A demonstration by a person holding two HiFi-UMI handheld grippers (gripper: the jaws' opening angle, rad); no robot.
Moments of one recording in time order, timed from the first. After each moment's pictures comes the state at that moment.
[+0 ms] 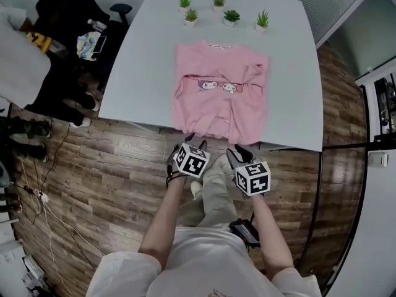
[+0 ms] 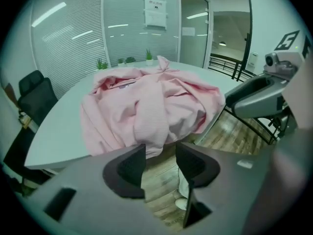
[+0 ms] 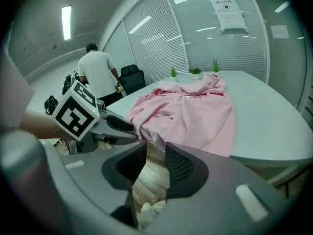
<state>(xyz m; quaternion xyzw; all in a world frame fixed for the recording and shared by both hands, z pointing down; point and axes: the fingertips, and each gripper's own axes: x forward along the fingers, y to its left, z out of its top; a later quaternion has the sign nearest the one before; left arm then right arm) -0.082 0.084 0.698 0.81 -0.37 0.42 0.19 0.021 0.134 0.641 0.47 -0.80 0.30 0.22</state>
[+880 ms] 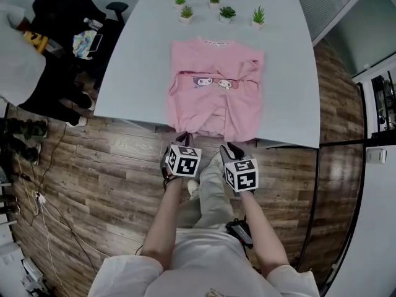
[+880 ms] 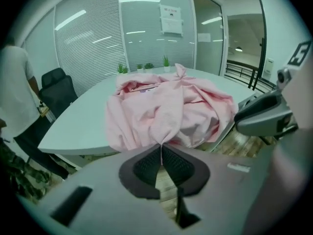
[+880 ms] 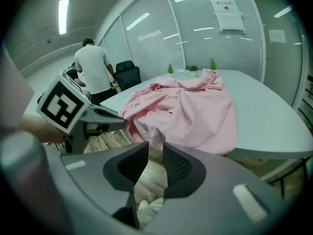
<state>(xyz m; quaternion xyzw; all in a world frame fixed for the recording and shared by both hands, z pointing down) -0.109 0.078 0.686 0.78 -0.46 0.38 0.19 0.013 0.137 0.662 0.50 -0.77 0.30 0.25</state>
